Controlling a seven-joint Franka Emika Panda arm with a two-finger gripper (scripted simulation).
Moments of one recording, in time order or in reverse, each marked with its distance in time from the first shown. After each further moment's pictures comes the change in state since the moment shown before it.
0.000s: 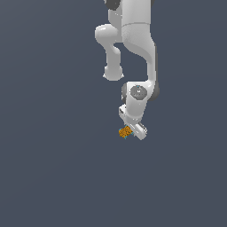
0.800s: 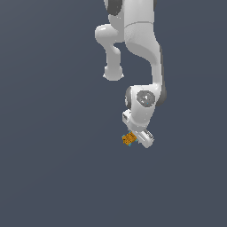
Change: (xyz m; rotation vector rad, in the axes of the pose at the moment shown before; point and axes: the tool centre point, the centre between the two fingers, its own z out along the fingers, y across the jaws) arm 0.014 -0.051 -0.017 0.000 0.001 0.000
